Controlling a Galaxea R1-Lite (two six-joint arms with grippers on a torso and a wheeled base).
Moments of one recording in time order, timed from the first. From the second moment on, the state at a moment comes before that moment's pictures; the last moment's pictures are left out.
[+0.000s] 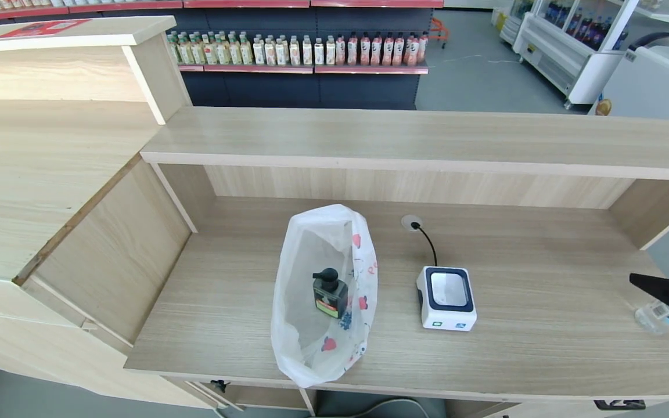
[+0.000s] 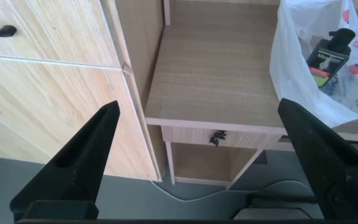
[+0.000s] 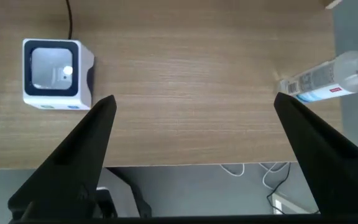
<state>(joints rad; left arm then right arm) 0.00 0.00 0.00 0.00 0.02 0.01 -0.28 1.16 -0.57 -0.19 0.14 -0.18</state>
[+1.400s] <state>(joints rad) 0.00 0.00 0.00 0.00 0.02 0.01 -0.25 1.15 -0.58 -0.02 0.09 -0.18</state>
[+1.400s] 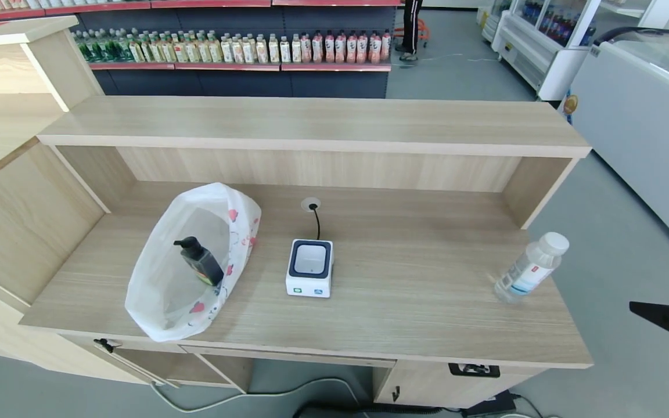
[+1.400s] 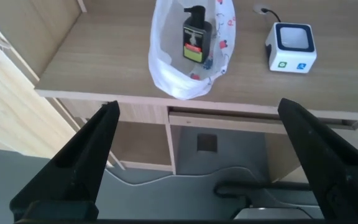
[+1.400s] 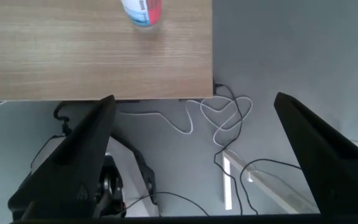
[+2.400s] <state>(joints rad) 0.00 0.00 0.00 0.00 0.02 0.01 -0.21 1.24 -0.51 -0.31 0.01 -0.09</state>
